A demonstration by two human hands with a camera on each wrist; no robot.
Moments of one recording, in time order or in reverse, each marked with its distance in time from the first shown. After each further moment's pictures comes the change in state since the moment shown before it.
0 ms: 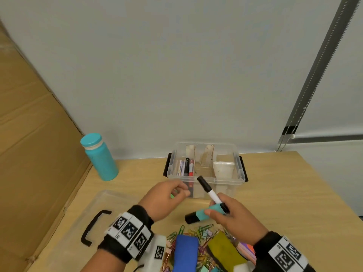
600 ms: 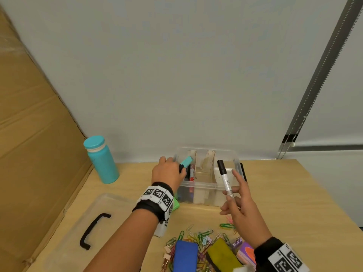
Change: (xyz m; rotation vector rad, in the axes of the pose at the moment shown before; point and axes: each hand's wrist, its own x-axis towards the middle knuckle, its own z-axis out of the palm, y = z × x) left_hand 0.079 -0.001 0.002 0.604 0.326 -0.238; right_hand 0.001 -0.010 -0.009 0.083 0.349 -0.103
